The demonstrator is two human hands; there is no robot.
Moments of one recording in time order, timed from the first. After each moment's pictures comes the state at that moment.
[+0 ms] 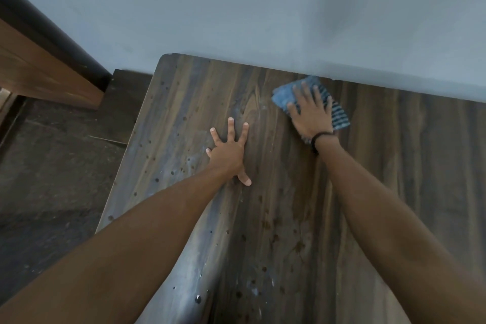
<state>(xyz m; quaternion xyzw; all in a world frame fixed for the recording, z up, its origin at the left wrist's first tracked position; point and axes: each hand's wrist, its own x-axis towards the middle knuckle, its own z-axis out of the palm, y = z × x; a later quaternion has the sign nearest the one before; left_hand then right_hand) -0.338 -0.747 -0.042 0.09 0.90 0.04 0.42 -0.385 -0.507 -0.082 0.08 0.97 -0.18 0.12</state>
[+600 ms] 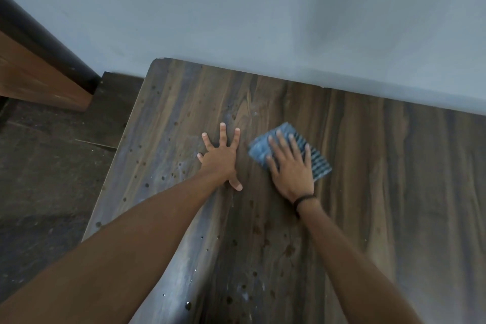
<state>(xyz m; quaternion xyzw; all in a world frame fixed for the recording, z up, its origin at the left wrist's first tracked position) -0.338 -0.745 -0.041 0.09 0.91 0.04 0.41 -0.267 -0.552 -0.088 0.04 0.98 -0.15 0.11</state>
